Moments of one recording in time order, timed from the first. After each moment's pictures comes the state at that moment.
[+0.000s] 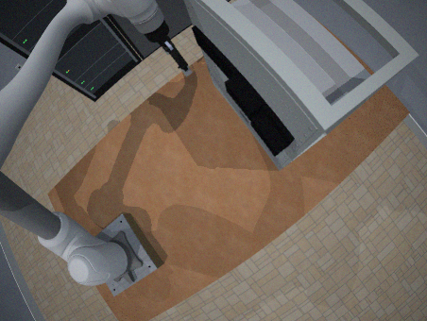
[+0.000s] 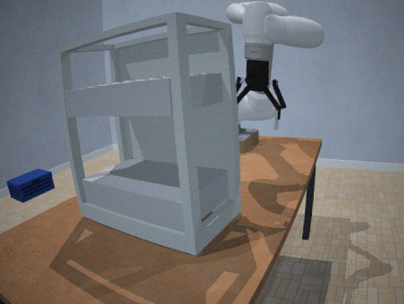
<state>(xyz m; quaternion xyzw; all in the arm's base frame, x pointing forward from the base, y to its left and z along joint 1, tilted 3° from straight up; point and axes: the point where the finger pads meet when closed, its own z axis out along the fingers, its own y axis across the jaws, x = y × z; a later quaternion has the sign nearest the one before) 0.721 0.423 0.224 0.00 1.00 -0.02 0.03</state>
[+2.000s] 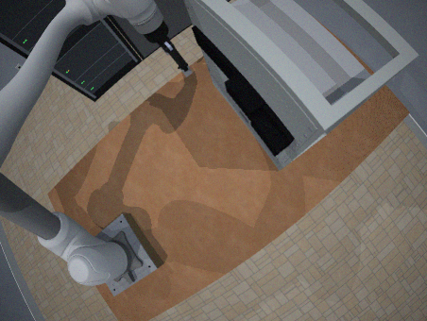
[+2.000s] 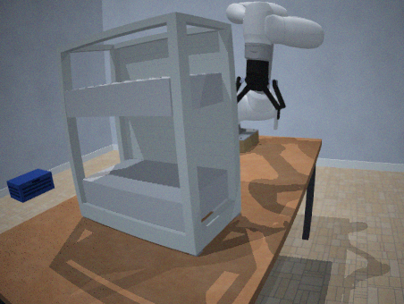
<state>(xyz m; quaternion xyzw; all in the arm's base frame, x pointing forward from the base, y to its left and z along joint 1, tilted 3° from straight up) 0.720 0.421 0.224 0.00 1.00 -0.02 0.03</state>
